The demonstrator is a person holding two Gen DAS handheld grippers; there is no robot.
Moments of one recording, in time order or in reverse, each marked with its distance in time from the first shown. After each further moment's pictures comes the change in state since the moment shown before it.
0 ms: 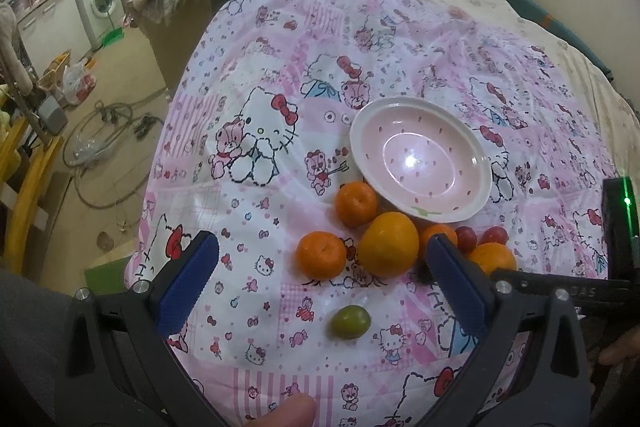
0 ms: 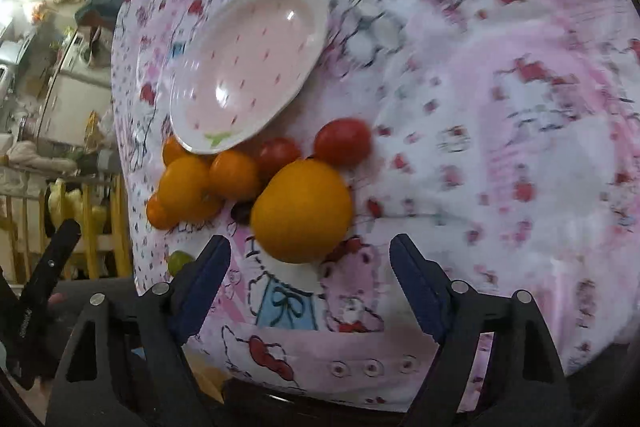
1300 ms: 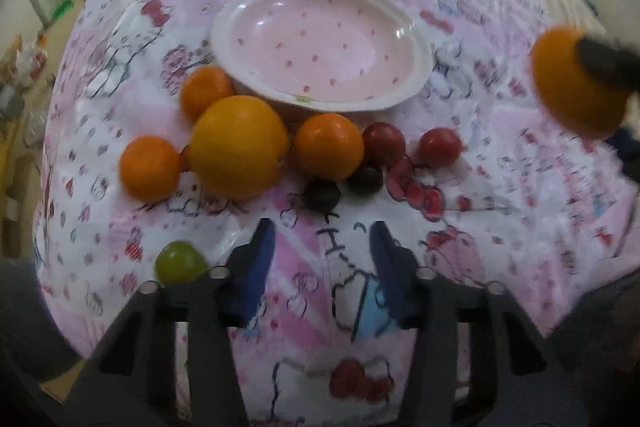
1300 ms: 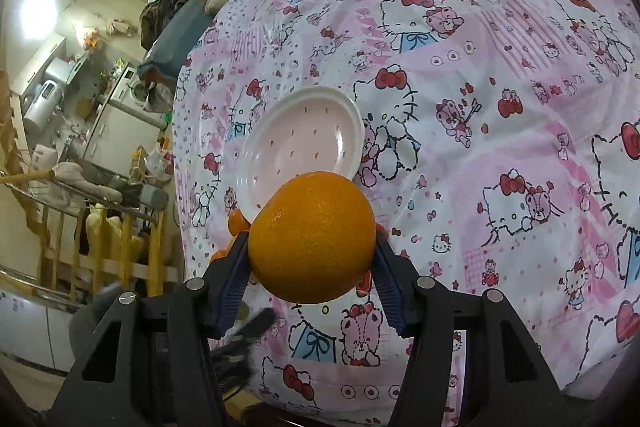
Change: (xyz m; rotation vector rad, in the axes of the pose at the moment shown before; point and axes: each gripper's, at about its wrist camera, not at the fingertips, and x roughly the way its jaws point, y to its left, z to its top) left arm 0.074 -0.108 -0.052 0.093 0.246 -0.077; right arm -0.091 -0.011 0.027 -0.031 -0.242 0.152
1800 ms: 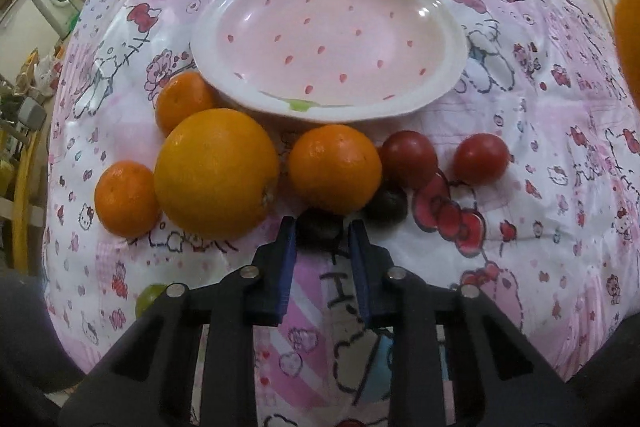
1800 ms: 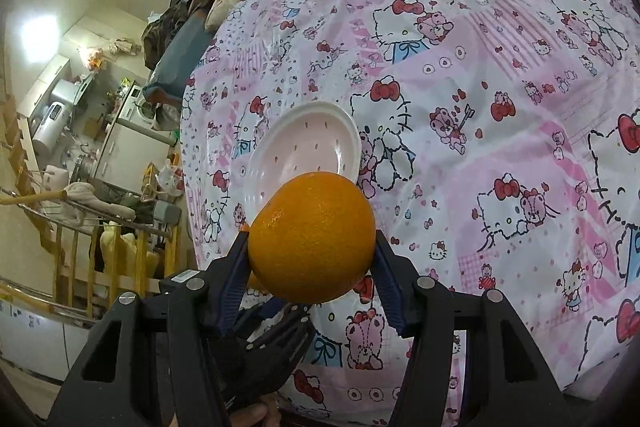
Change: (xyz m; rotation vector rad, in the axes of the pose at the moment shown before) left arm 0.037 -0.010 0.018 0.016 0.035 0.112; right arm -0.011 -0.011 0.006 0.055 -0.032 0.046
